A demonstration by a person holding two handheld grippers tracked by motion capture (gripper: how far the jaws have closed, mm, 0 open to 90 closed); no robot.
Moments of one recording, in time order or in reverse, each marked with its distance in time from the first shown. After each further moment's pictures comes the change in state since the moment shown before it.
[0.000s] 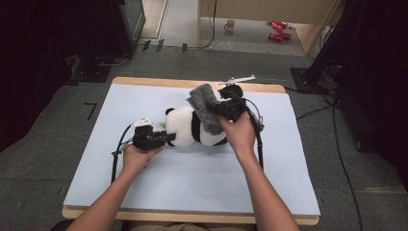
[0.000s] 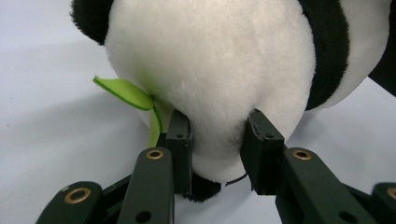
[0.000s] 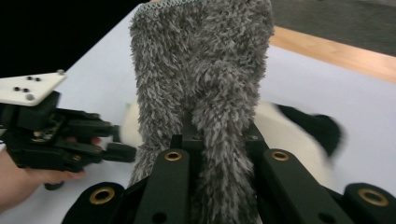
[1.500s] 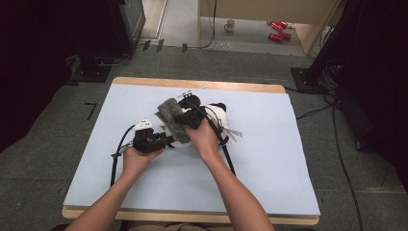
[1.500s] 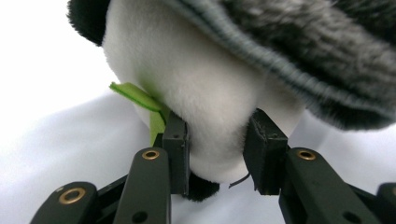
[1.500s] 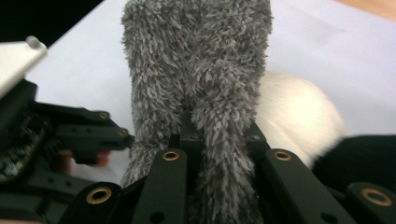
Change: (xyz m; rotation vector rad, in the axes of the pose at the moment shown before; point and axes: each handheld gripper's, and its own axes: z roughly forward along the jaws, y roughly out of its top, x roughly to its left) left arm -0.006 -0.005 0.000 0.000 0.029 0.030; right arm 0.048 -0.008 0.101 0.129 0.045 -0.092
